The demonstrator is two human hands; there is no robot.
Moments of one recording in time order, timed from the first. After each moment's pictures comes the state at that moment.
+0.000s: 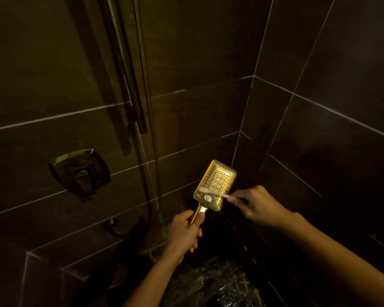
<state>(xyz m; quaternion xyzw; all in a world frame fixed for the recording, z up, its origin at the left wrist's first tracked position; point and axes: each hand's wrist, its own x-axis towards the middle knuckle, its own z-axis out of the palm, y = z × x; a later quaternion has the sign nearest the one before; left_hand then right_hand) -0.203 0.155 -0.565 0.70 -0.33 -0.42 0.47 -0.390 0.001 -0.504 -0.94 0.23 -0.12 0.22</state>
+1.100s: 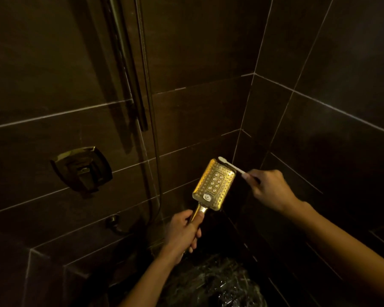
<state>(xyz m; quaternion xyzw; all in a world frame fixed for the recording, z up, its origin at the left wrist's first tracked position) -0.204 0.170 -0.553 0.69 -0.30 -0.46 0.48 -0.401 -0.017 -0.488 -0.91 0.33 -0.21 0.16</state>
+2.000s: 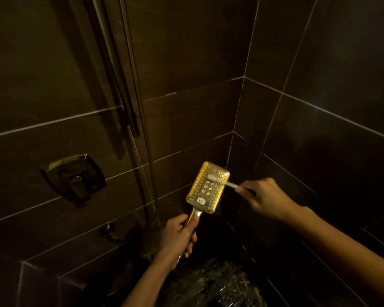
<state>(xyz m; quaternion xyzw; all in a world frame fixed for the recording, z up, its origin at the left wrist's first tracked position) -0.207 0.166 -0.550 0.68 -0.30 -0.46 0.48 -0.416 -0.010 -0.484 -0.93 0.29 -0.14 0.19</state>
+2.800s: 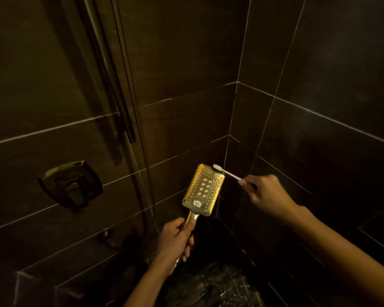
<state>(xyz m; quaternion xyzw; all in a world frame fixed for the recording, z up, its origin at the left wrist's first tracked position) -0.210 0.170 -0.542 0.68 -0.30 -0.46 0.49 -0.424 -0.012 -0.477 -0.90 0.34 -0.18 0.20</state>
